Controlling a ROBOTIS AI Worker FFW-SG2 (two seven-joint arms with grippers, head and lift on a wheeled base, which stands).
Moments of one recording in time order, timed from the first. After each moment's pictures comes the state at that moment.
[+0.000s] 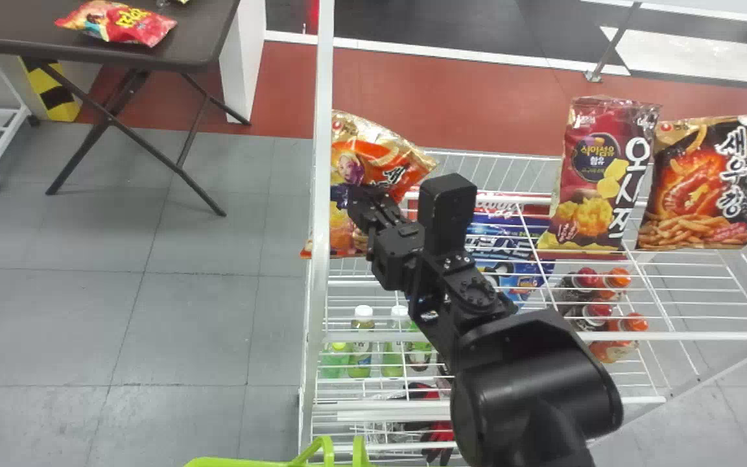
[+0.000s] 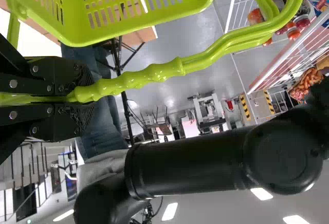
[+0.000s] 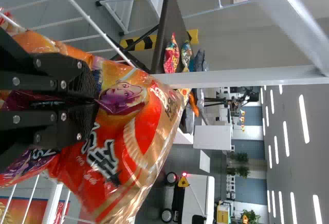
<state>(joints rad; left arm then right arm) 0.77 0.09 -0.09 -2.36 0.16 1.33 -1.17 0.15 0.00 0.20 -1.83 0.01 0.34 0.18</state>
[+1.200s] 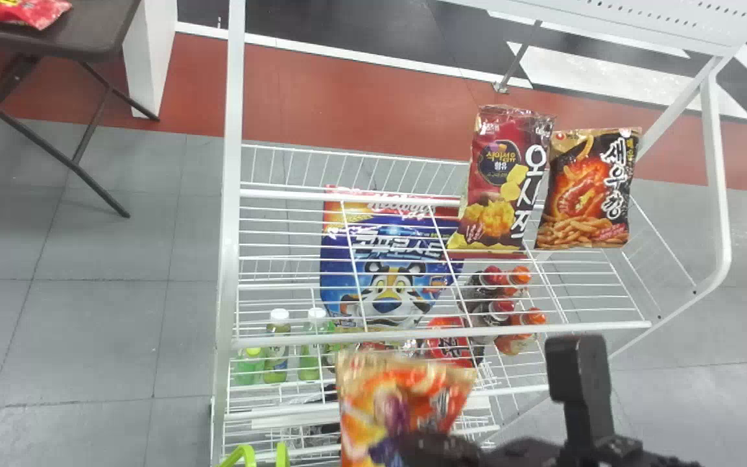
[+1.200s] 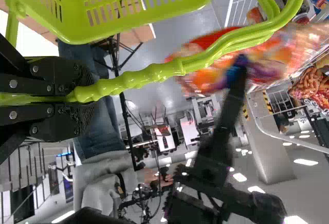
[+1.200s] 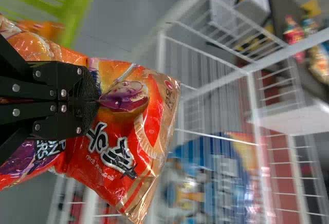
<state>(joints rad) 0.78 0.07 -0.13 -2.37 0.15 1.31 -1.14 0.75 -0.13 -0.33 -2.75 -0.42 1.51 0.35</state>
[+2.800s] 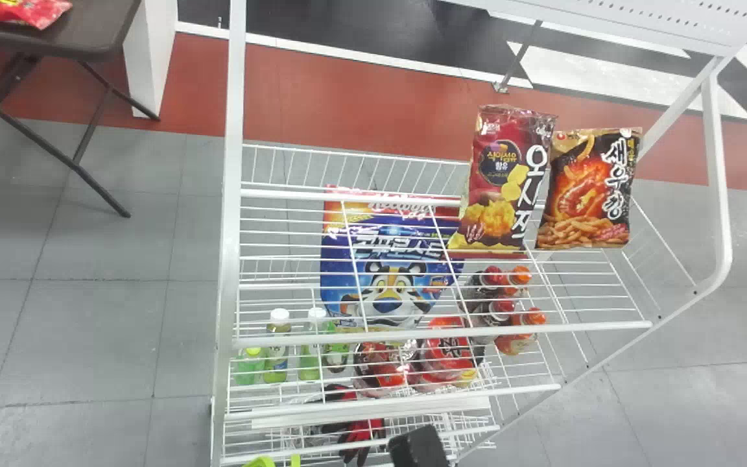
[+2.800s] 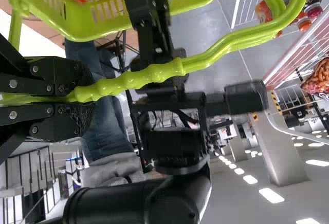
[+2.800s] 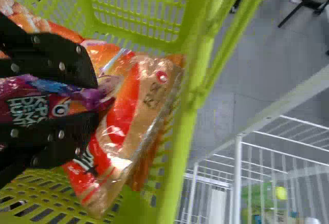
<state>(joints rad) 0.82 0.08 -0.19 -2.42 0.09 1.31 -1.13 0.72 -0.19 0.03 -2.40 -0.27 1.37 0.39</state>
